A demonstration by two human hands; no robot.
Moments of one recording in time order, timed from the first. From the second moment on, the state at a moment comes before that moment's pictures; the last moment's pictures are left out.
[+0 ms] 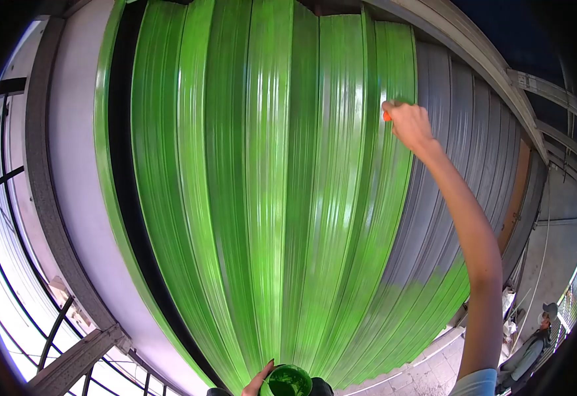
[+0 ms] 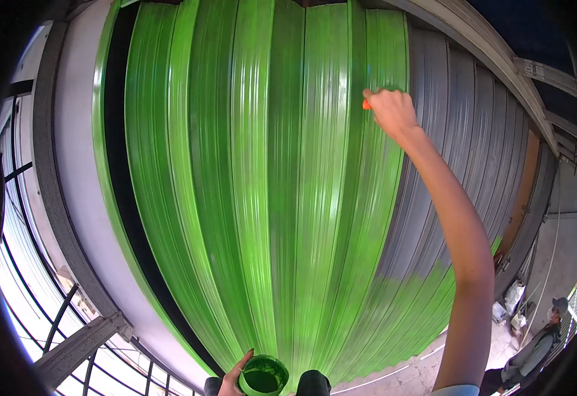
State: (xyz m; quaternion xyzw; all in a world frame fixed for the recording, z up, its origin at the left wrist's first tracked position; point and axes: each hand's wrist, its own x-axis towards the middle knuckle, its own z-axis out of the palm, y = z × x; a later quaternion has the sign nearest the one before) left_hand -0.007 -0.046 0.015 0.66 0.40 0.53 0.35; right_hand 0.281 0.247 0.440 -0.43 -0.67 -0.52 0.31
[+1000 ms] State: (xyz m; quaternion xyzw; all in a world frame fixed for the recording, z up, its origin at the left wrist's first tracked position) left_hand -0.016 -0.037 0.010 0.65 0.39 0.53 0.37; right_hand 0.331 0.285 0.358 -0.34 -0.61 -0.38 0.61
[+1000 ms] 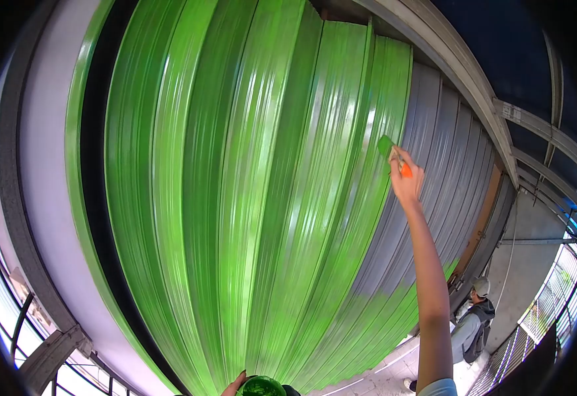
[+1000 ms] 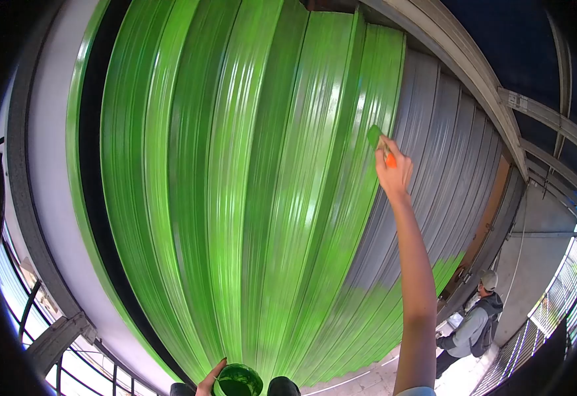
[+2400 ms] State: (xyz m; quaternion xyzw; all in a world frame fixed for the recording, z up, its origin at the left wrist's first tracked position) left_hand -0.095 -0.109 0.028 0.58 0.52 0.62 -0.13; right_hand 0.290 0.045 -0.116 -0.10 0.05 0.80 0.59
